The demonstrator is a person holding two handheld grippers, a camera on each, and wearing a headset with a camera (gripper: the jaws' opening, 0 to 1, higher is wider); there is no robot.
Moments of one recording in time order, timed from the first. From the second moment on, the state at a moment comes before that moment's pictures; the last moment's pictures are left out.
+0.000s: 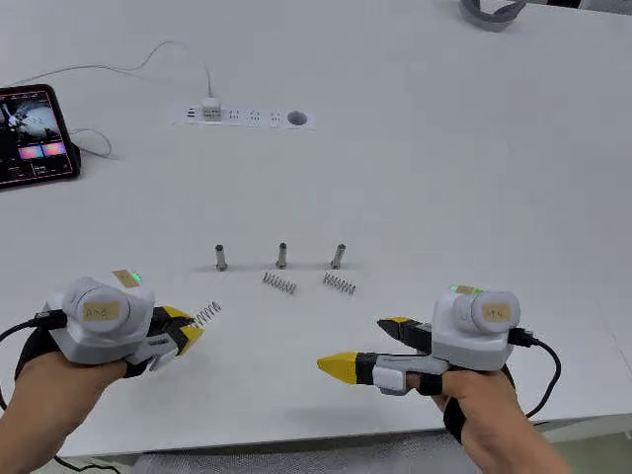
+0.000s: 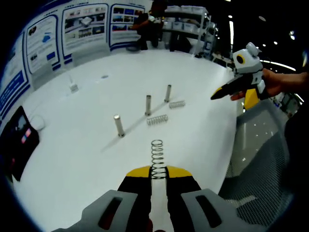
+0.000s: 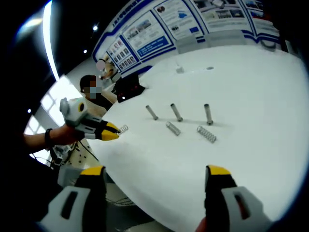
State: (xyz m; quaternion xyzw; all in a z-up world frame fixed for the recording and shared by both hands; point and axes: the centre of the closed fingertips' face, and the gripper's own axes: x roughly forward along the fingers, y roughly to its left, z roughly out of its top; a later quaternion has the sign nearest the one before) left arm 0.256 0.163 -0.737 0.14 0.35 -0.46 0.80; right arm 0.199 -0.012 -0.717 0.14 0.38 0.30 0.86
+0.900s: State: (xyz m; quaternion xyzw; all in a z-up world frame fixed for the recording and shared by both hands) left arm 0.225 0.112 -0.717 0.15 0.33 -0.52 0.77; right arm 0.204 0.013 -0.707 0.18 0.37 0.33 0.85
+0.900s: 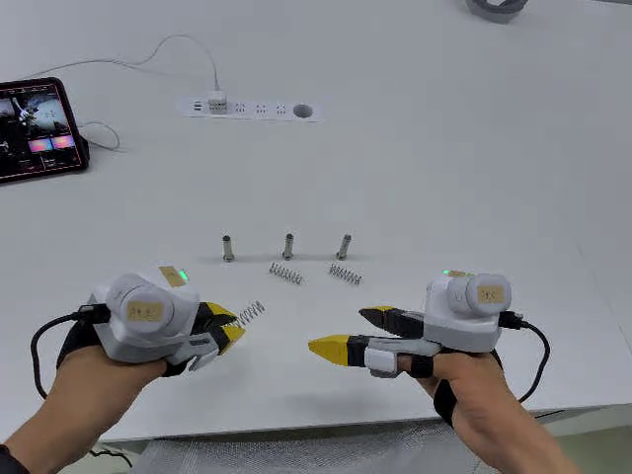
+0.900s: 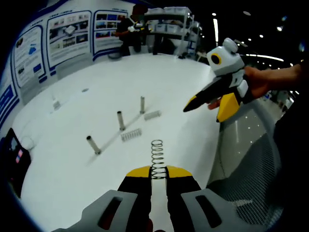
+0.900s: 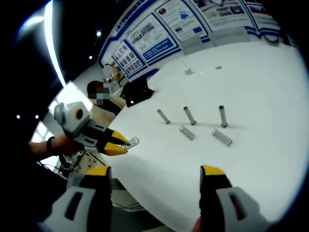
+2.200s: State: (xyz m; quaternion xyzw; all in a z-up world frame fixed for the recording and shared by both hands) left arm 0.212 0.047 -0.688 0.18 0.28 -0.59 0.74; right arm 0.222 0.037 -0.675 0.32 0.32 0.35 0.82
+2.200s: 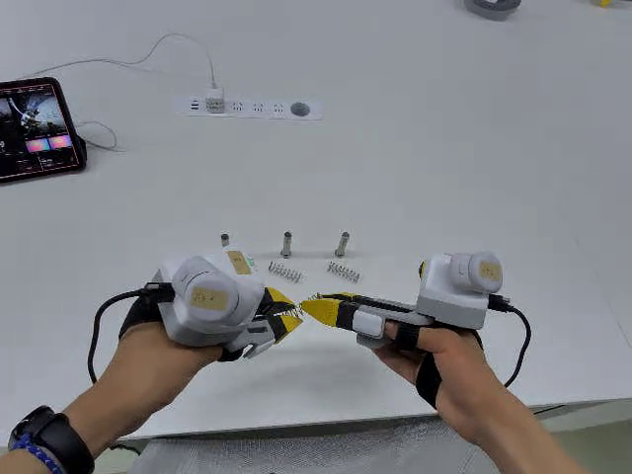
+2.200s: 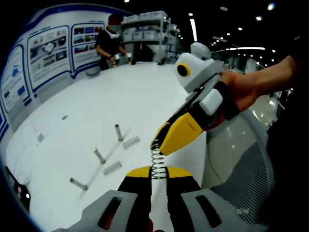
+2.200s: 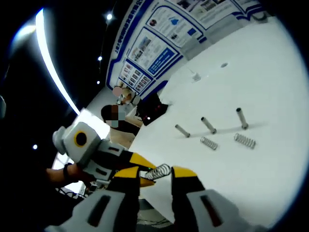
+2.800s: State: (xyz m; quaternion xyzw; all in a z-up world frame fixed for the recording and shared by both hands) left arm 0.218 0.042 -0.680 0.17 0.26 -0.60 0.74; right arm 0.233 0.033 -0.658 0.30 0.33 0.37 0.82
